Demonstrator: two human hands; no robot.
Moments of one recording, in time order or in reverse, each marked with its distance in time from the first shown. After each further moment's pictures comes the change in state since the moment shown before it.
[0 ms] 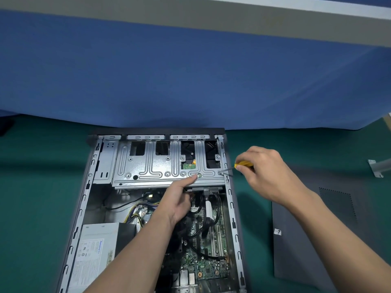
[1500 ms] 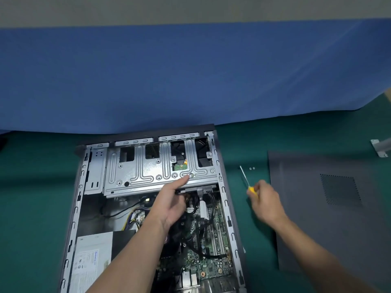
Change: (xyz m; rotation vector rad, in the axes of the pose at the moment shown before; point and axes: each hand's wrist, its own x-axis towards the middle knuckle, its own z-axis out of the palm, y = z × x) left_hand -0.006 0.004 -0.001 -0.022 0.048 -0.056; right_hand -0.058 0.081 0.124 0.290 -0.041 0.668
